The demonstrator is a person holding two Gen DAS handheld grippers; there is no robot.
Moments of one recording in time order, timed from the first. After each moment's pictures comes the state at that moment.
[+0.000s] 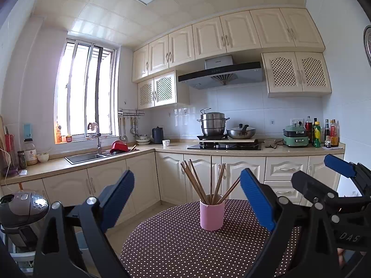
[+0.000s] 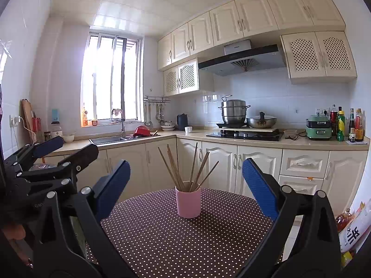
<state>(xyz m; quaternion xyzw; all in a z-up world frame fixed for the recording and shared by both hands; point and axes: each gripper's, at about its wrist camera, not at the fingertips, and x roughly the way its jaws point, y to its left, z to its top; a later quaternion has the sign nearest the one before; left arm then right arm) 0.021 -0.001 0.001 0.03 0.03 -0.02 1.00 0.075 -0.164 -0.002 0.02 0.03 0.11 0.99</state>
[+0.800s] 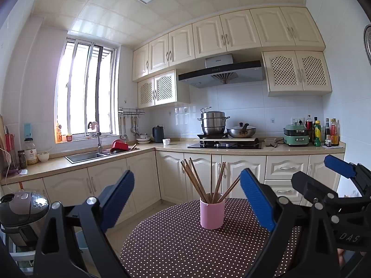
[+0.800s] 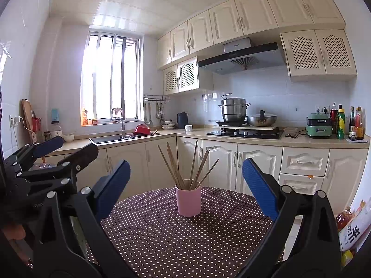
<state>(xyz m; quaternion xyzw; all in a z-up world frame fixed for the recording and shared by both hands) 0.022 0.001 0.002 0.03 0.04 -0.02 1.00 0.075 -0.164 -0.004 0.02 0.03 0.11 0.99</state>
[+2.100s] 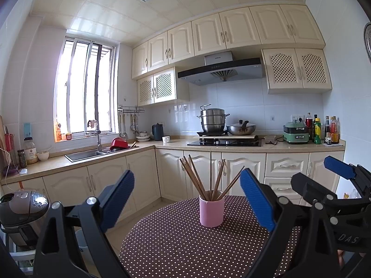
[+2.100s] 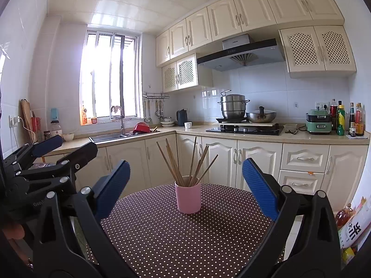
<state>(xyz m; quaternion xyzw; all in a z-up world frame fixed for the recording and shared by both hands) 0.027 0.008 -0.004 0.04 0.04 -0.02 1.00 0.075 -0.161 -0.013 0.03 0.04 0.10 0.99</state>
